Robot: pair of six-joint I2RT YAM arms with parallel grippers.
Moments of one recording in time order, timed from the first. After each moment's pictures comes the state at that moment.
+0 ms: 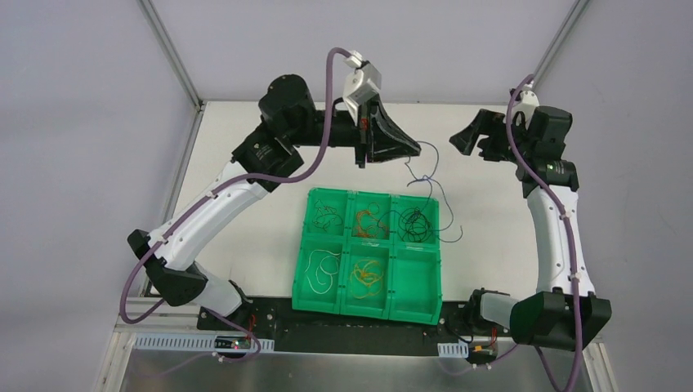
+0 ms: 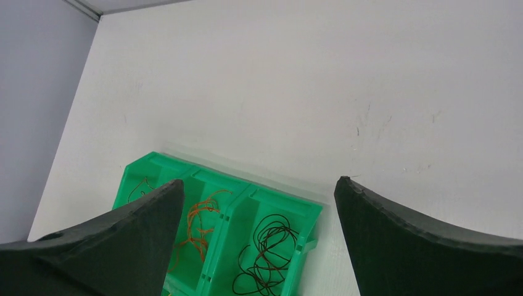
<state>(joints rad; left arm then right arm) -0.81 1.47 1.78 -0.10 0.78 -0.27 -0.09 1.22 1.27 -0.55 -0.51 0.20</state>
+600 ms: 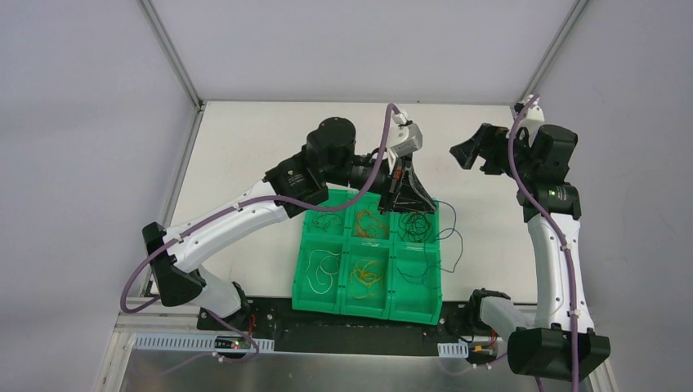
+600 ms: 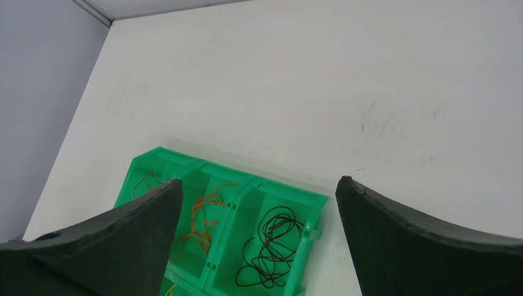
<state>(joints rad) -1.03 1.47 1.58 -0.12 0.73 -0.30 -0.09 1.04 1.15 -0.52 -0.51 0.22</state>
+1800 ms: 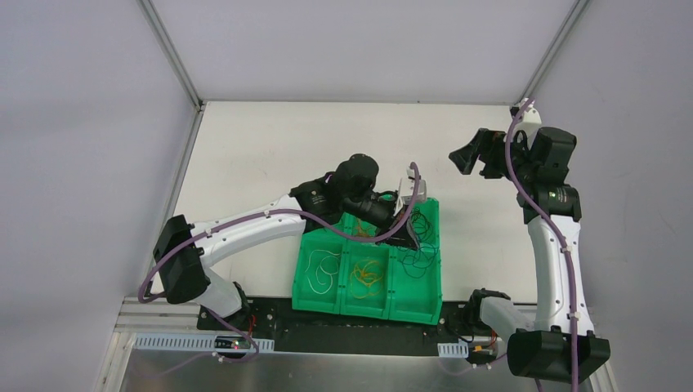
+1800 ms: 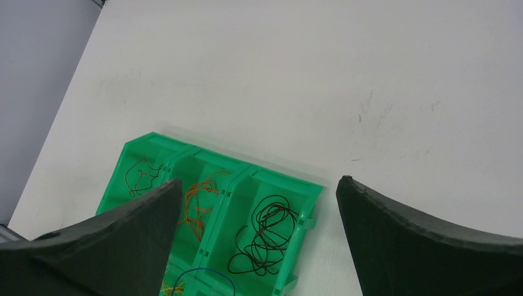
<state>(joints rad) -1.05 1.51 1.28 -0.14 0.75 -0.09 -0.09 1.02 1.14 -0.56 -0.51 0.16</state>
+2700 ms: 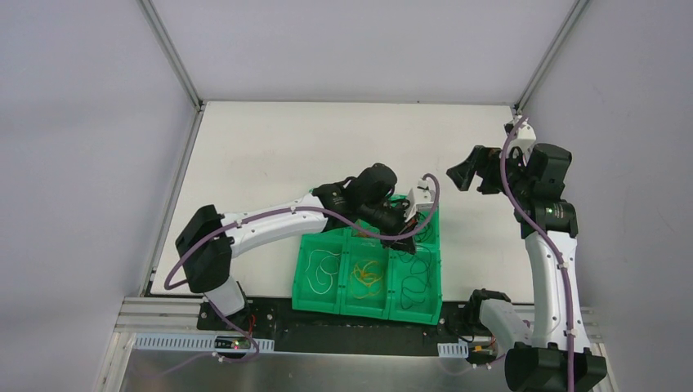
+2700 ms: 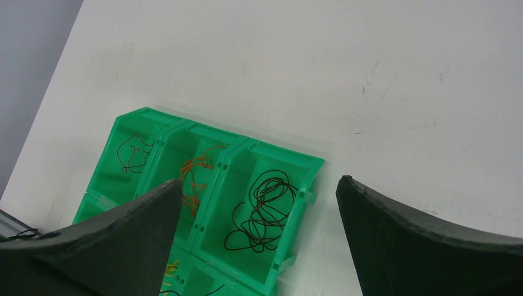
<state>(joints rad) -1.07 1.63 1.30 -0.24 0.68 -0.08 -0.09 0.92 1.04 -0.60 -0.52 0.13</state>
